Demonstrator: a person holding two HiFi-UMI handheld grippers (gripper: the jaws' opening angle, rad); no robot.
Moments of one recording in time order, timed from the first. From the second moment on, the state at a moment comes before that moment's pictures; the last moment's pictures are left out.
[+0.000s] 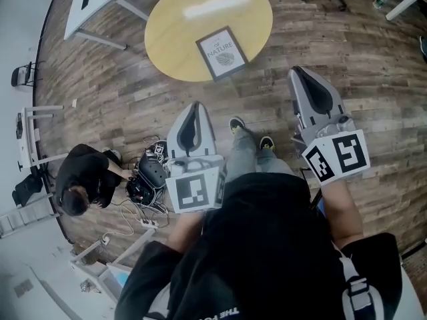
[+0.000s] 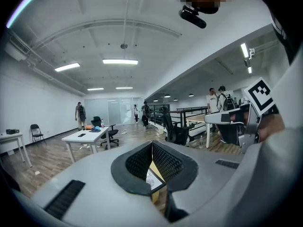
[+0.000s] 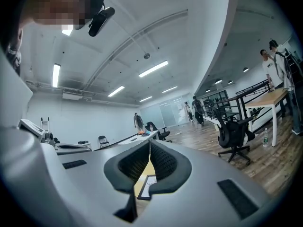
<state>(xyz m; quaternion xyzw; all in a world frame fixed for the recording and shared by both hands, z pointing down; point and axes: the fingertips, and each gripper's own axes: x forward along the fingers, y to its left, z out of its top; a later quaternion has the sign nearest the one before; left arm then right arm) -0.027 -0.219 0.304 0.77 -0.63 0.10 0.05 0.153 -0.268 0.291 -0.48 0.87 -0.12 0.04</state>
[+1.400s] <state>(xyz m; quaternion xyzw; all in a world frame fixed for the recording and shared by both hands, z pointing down) -0.164 -0.404 0.364 0.79 -0.61 0.07 0.09 -0.057 -0.390 0.467 -0.23 0.90 0.10 -0.35</state>
